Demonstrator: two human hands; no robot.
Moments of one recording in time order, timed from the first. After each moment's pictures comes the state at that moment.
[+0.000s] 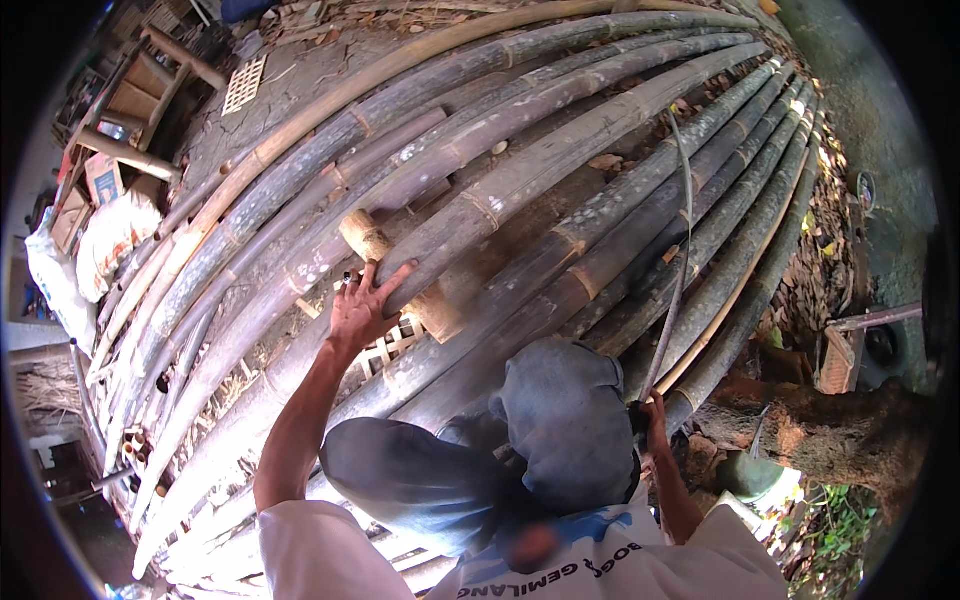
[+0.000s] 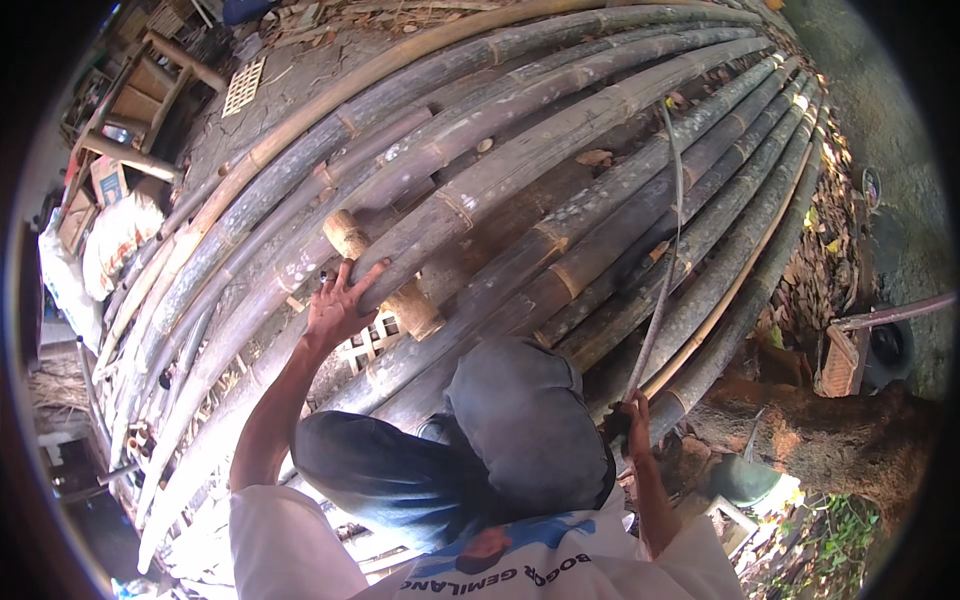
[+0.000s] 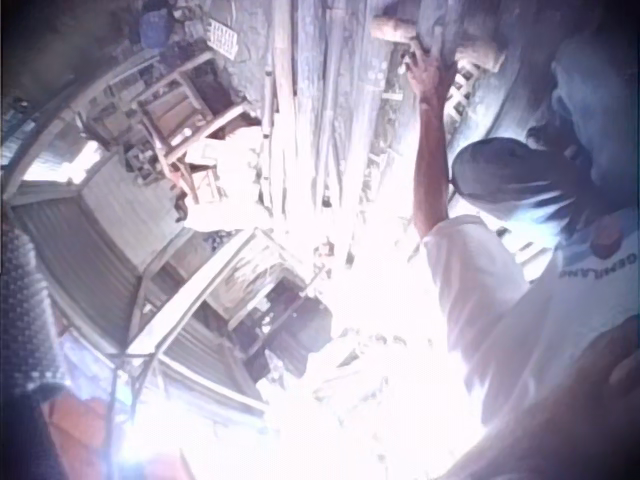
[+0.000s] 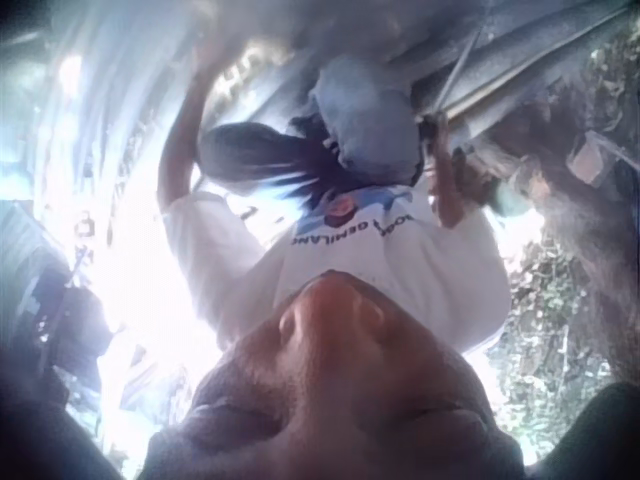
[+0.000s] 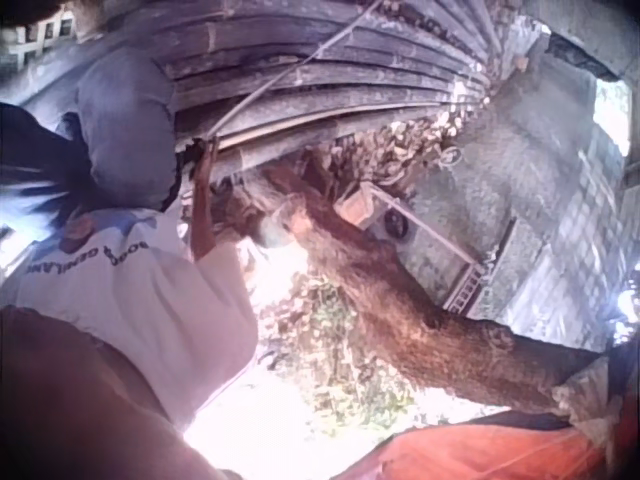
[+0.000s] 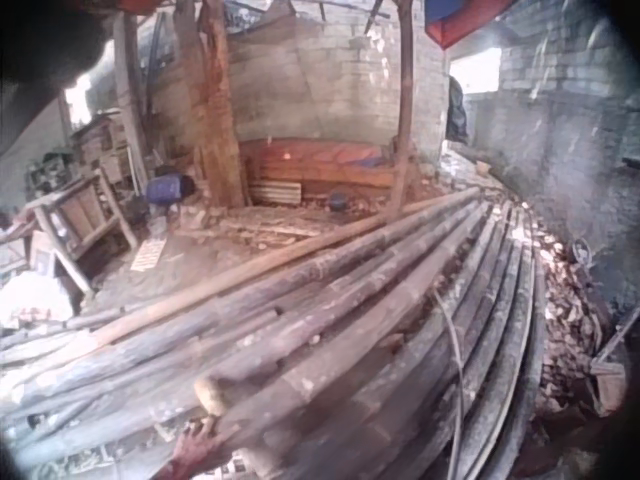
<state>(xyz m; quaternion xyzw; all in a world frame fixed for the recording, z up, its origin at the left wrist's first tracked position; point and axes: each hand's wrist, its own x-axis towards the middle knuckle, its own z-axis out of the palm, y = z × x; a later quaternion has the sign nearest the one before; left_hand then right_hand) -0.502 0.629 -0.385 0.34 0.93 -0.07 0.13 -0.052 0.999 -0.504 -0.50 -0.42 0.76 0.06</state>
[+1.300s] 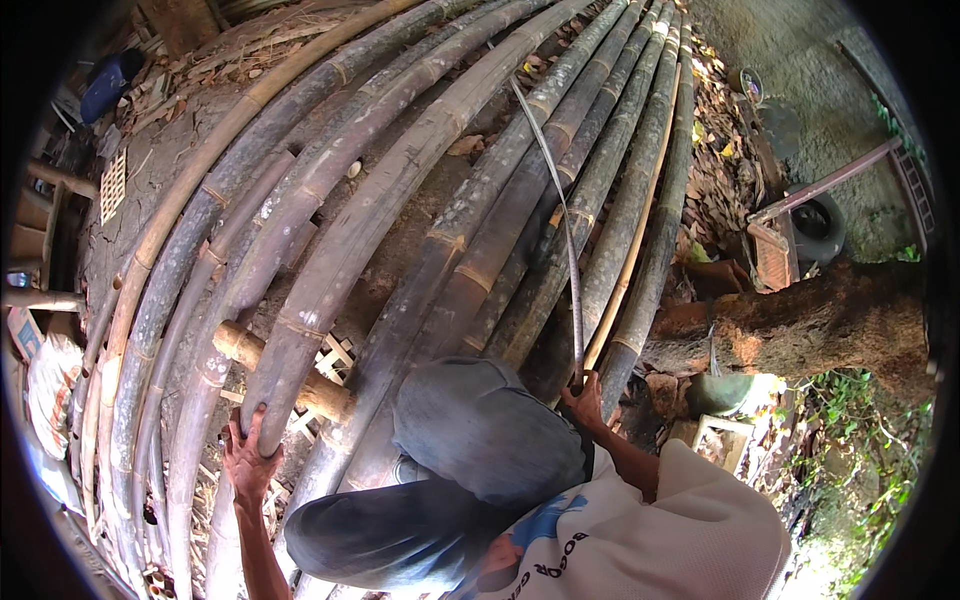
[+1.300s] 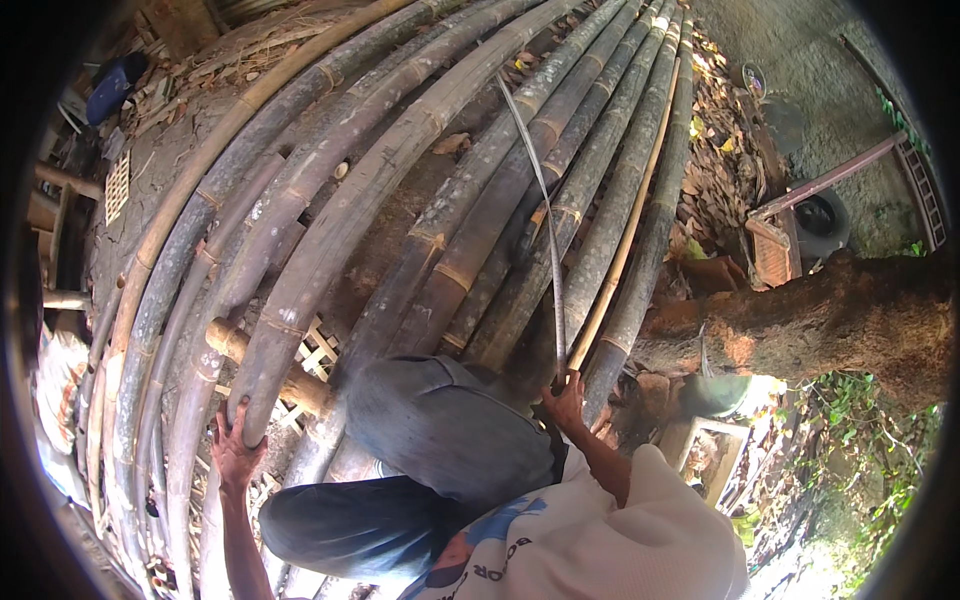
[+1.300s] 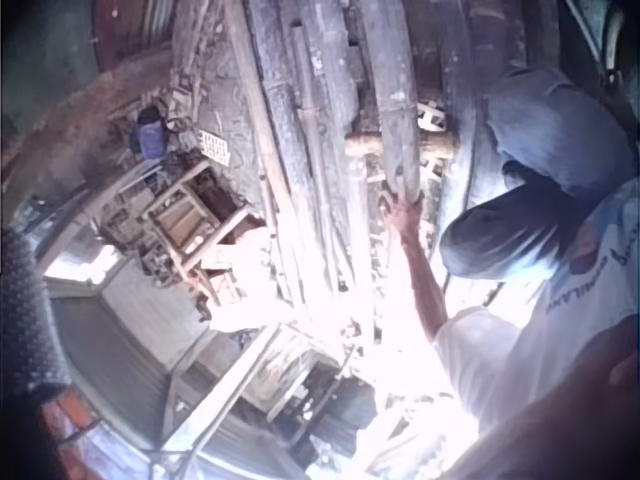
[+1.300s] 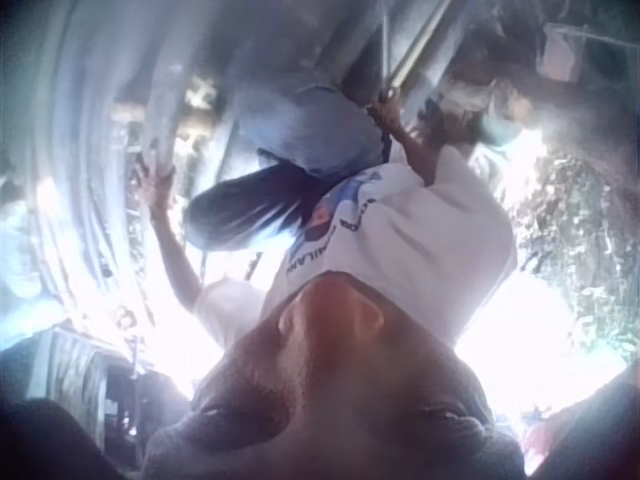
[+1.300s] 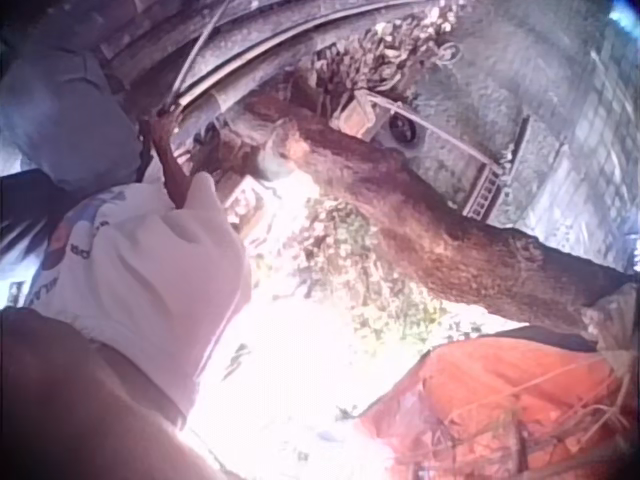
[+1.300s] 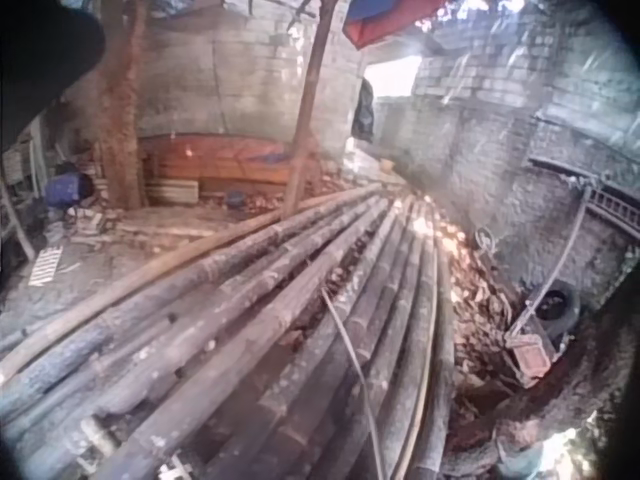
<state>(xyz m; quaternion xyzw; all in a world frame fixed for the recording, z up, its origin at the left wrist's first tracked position) -0.465 0.508 -0.386 0.31 0.95 0.03 0.11 -0.025 0.968 -0.569 -0.59 -0.76 0.28 0.00</state>
